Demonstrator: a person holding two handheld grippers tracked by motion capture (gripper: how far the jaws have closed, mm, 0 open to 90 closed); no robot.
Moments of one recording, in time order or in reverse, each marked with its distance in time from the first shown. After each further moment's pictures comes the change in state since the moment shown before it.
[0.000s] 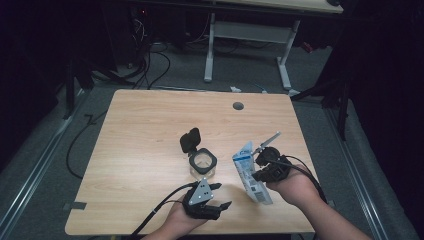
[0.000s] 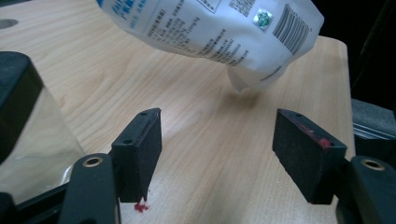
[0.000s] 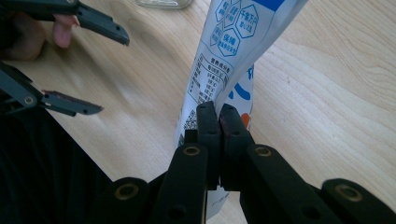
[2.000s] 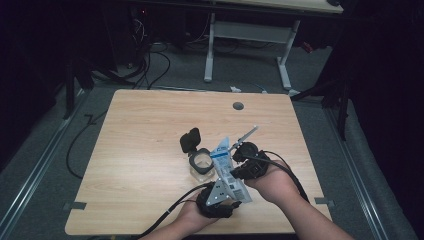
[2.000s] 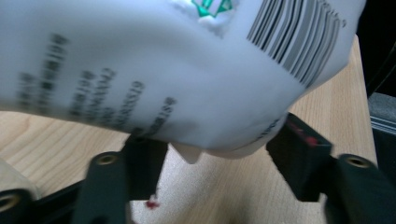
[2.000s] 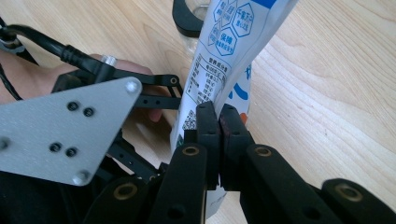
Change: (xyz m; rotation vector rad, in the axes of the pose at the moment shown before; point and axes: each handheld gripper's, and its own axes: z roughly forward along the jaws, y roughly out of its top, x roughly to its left) left arm -0.012 0.009 0.034 0.025 0.025 0.046; right arm 0.043 0.044 -0.008 -0.035 0.044 -0.038
